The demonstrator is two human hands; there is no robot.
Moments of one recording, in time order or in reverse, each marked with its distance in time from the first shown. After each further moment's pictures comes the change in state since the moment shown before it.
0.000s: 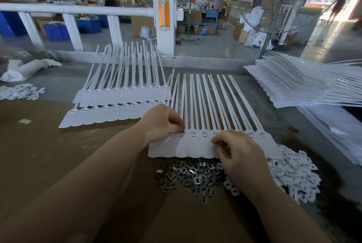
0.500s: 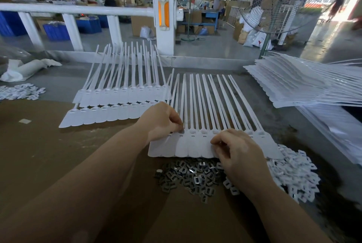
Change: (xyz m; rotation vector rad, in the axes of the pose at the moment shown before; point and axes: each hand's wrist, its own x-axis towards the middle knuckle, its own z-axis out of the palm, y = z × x) left_hand 0.002 0.002 0.001 0.057 0.032 -0.031; right_hand 0.001 0.001 0.001 -0.017 -0.044 0.011
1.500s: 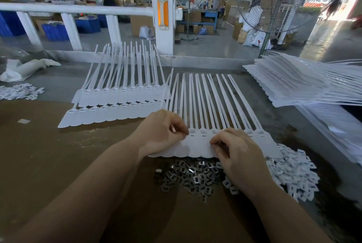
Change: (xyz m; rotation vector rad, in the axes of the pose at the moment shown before) left_hand -0.027 0.003 0.003 -0.017 0.018 0.185; right_hand 0.000 0.001 0.000 -0.006 -0.003 -0.004
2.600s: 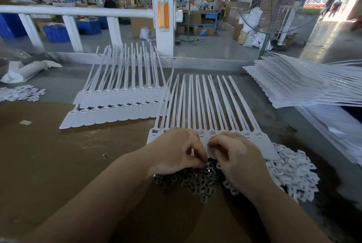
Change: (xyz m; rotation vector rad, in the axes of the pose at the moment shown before) left_hand -0.012 0.019 0.018 0.059 -0.263 0.190; right_hand -0.001 -0.002 -0.003 0.027 -0.009 -0.053
